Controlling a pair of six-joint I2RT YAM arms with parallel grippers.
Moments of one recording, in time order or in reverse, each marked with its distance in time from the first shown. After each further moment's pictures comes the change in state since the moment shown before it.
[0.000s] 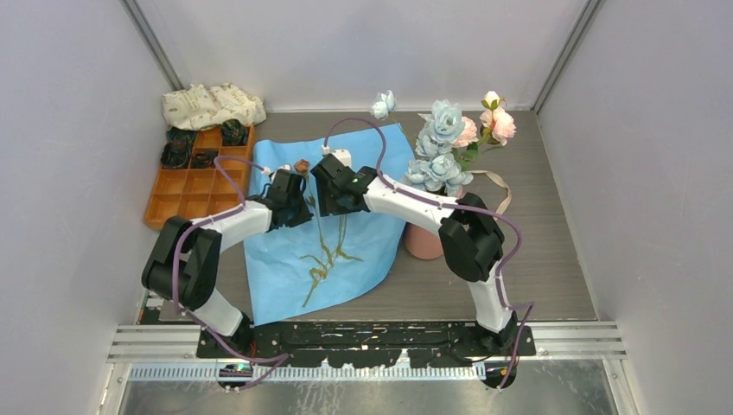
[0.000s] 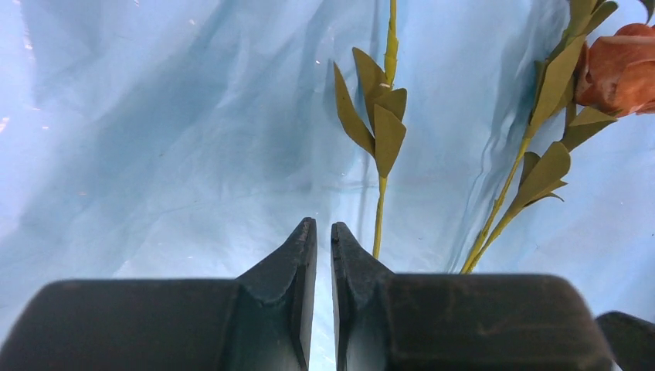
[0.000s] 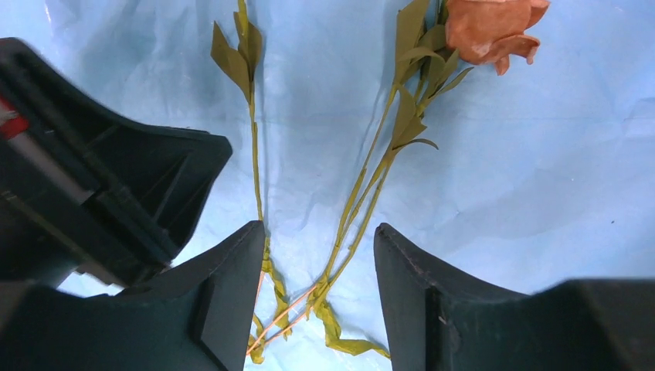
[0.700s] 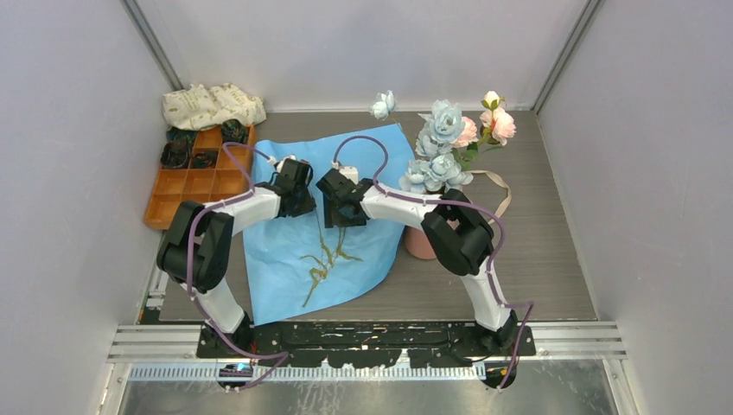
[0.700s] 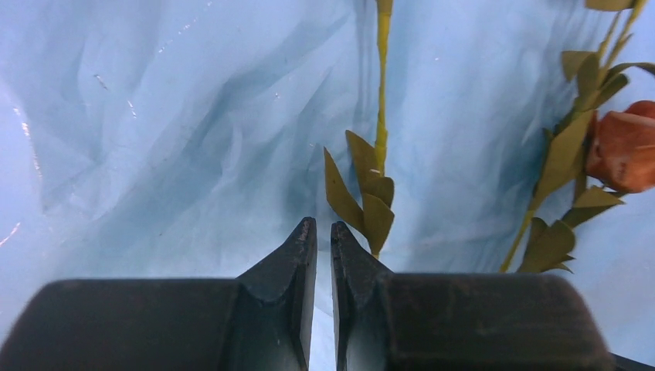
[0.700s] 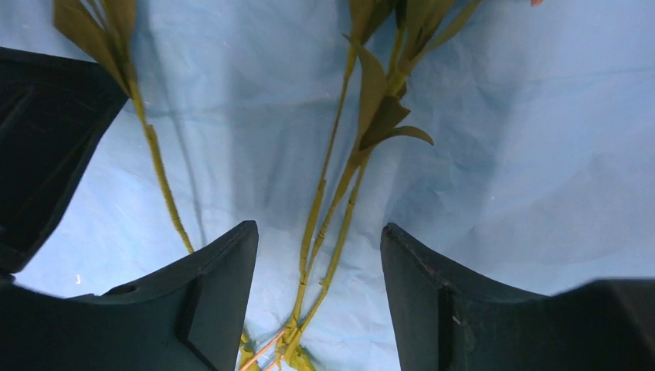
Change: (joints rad) left arm 0.000 0.109 0.146 -0.053 -0.083 0.048; right arm -0.024 0.085 -0.096 0.085 -0.020 0.090
